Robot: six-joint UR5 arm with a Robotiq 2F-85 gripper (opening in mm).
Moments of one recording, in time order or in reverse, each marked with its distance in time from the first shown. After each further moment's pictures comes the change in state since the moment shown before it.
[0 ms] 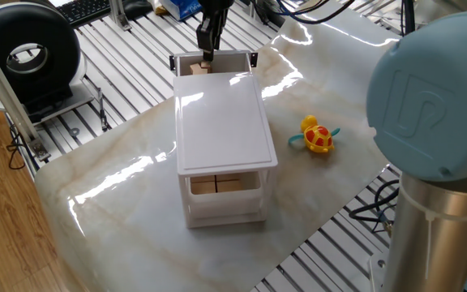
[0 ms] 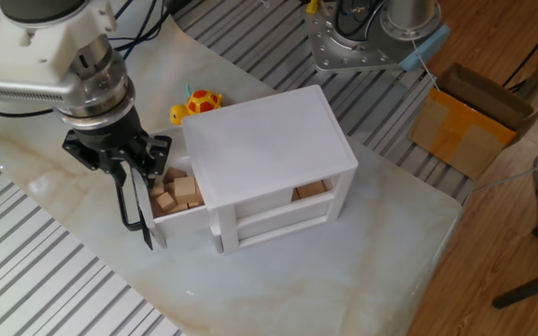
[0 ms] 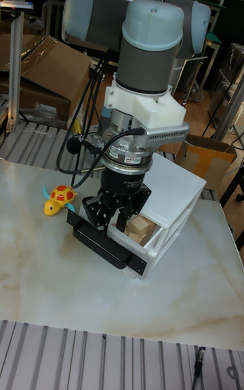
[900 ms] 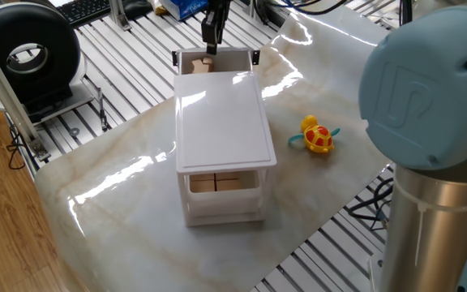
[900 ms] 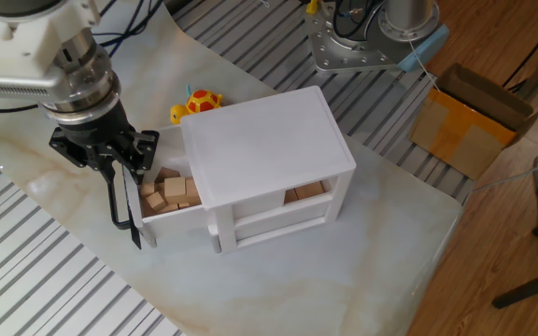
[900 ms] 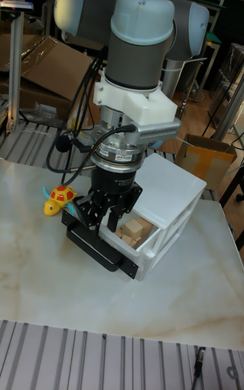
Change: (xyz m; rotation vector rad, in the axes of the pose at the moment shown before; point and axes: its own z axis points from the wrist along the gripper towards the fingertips) arm 0.006 -0.021 -0.007 0.011 0.010 -0.044
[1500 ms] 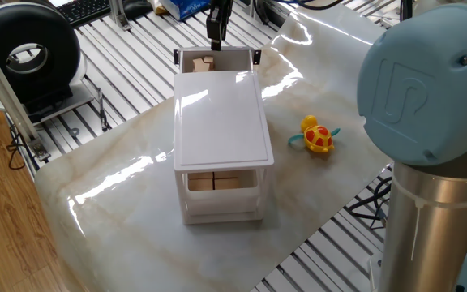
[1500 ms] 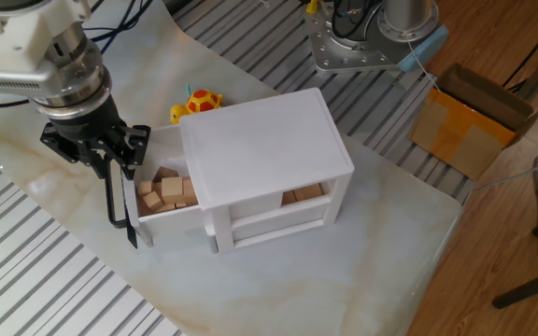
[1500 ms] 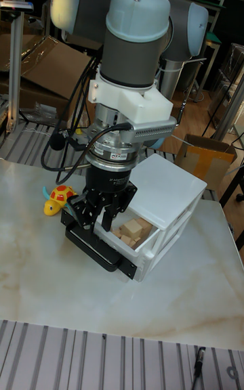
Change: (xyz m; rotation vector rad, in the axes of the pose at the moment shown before) arm 0.004 -0.009 -0.002 0.009 0.004 -0.016
